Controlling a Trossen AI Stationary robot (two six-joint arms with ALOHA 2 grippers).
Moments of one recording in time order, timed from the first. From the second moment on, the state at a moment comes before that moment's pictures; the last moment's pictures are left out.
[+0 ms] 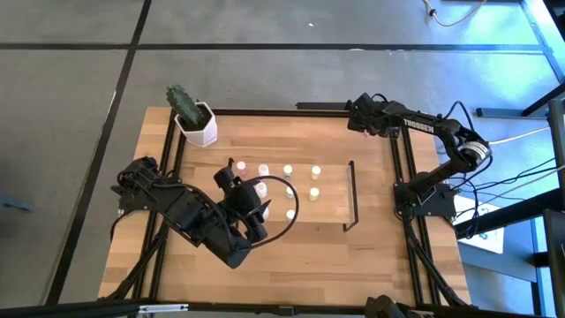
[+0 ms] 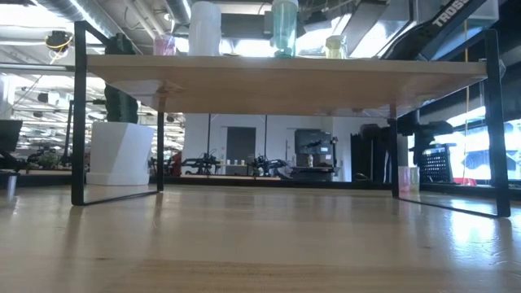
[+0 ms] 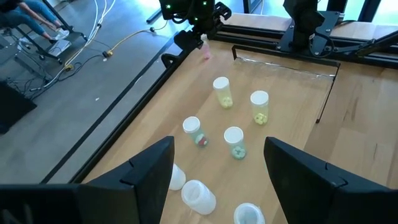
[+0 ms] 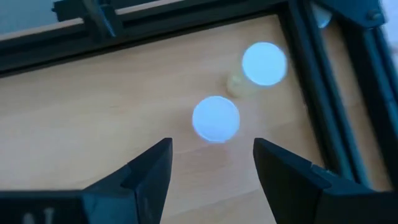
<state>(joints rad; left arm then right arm) -0.59 1.87 2.25 -1.57 -0.99 -0.88 -0.87 1.50 0.91 -0.73 0.37 0.93</state>
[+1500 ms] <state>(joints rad) -0.57 1.87 2.25 -1.57 -0.98 -0.89 -0.87 1.59 0.91 -0.68 0.43 0.88</state>
